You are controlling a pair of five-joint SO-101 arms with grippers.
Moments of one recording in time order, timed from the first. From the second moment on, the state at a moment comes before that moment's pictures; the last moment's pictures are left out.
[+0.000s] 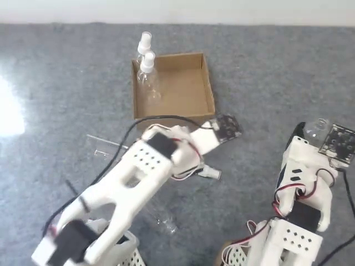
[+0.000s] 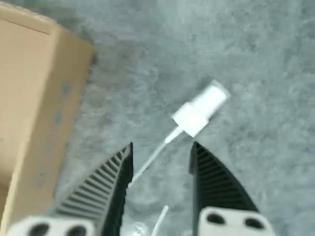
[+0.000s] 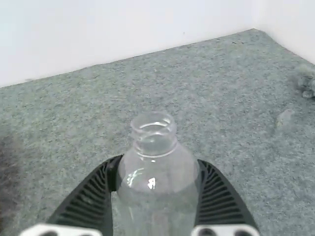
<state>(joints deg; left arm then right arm) 31.7 -16.4 38.5 61.3 -25.7 20.6 -79.6 73.7 37.5 -2.2</state>
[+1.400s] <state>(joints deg) 40.4 19.3 16.8 63.1 -30.7 23.8 -79.6 73.7 37.5 -2.5</state>
